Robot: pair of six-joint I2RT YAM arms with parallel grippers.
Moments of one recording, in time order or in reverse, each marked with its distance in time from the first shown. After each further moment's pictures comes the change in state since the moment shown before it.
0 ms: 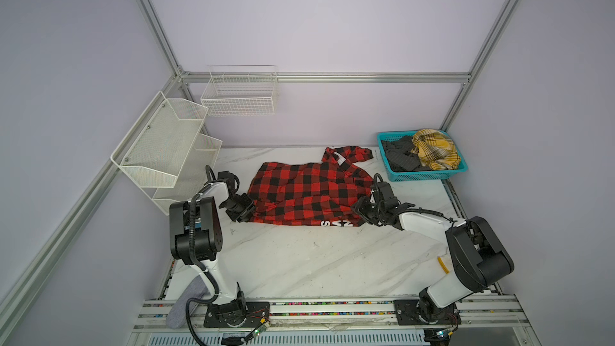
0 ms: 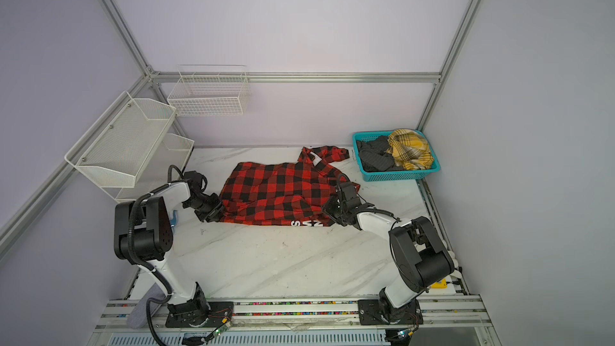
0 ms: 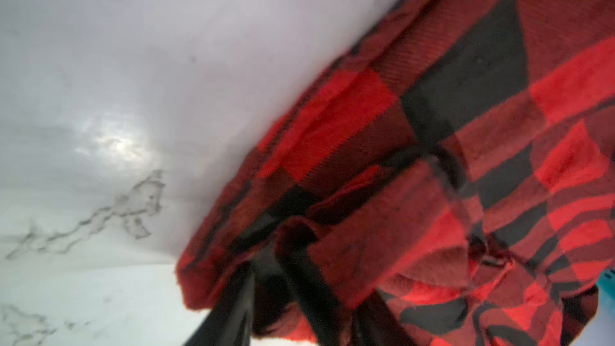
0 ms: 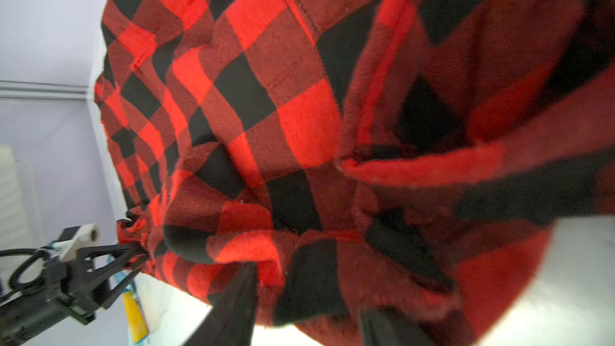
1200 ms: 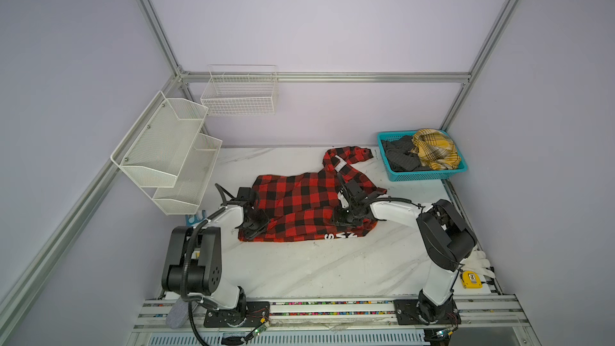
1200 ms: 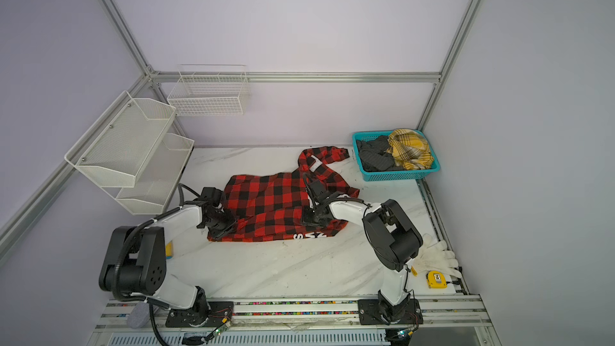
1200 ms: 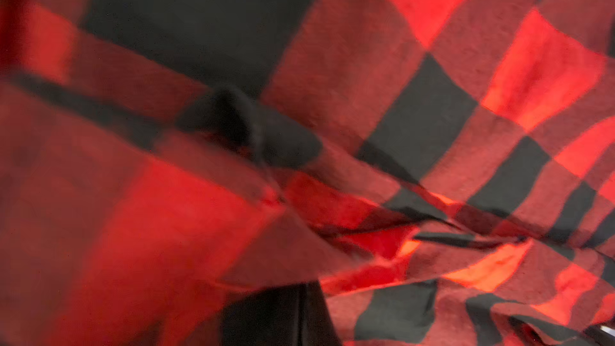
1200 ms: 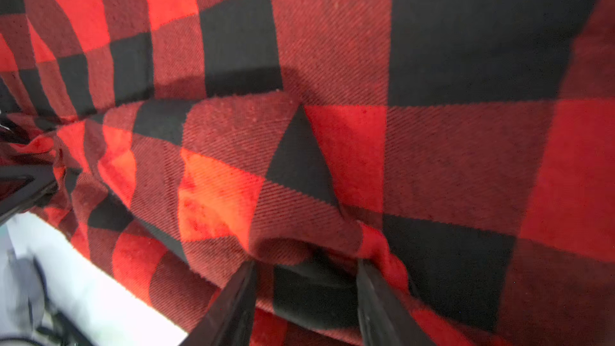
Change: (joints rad) left arm -0.231 -0.339 -0.407 0.163 -0.109 -0.079; right arm 0.207 0.240 0.263 -0.297 -0.089 -0.319
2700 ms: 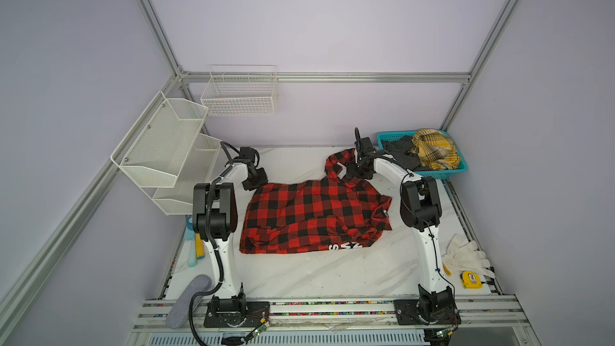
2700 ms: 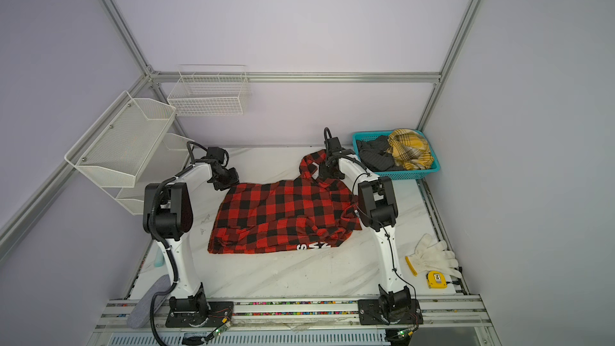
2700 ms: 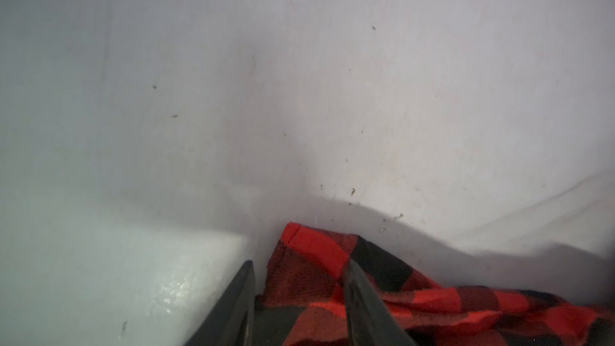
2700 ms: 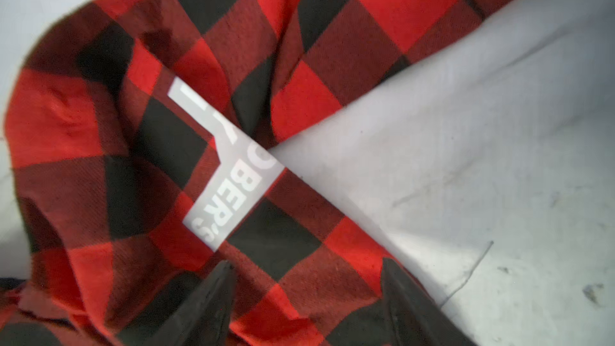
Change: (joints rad) left arm 0.056 0.620 0.826 -0.023 -0.097 0.293; right arm -0.322 0.562 0.931 -0.282 0.246 -0.325
